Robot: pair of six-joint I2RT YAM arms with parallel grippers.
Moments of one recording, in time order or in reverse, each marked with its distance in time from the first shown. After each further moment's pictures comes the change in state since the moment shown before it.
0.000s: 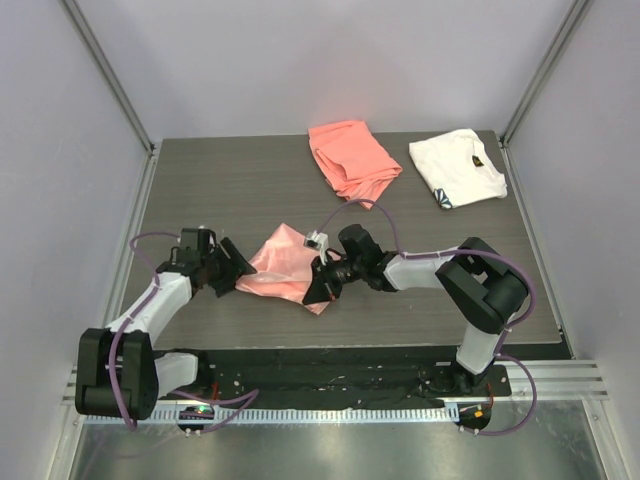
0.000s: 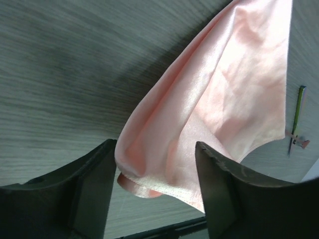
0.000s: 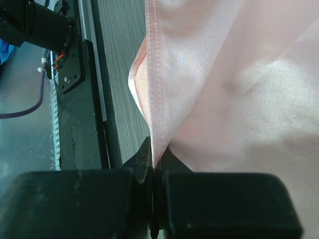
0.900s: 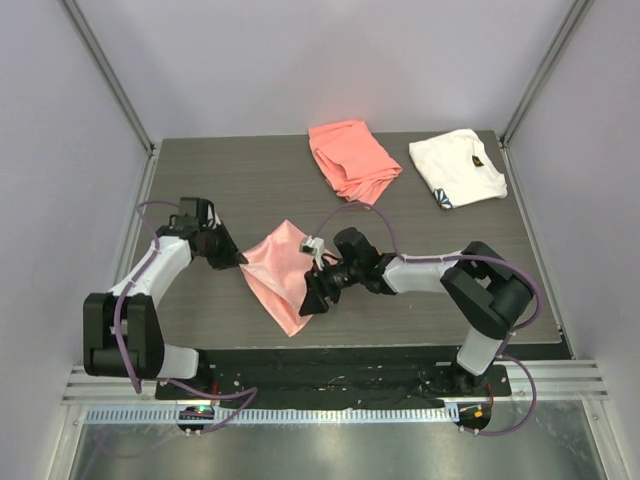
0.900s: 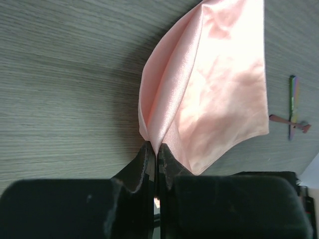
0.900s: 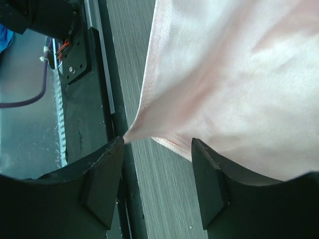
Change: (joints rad) left arm 0.025 0.167 0.271 -0.162 0.070 0.152; right arm 0.037 -0.026 -0.011 -0.045 0.013 -0.007
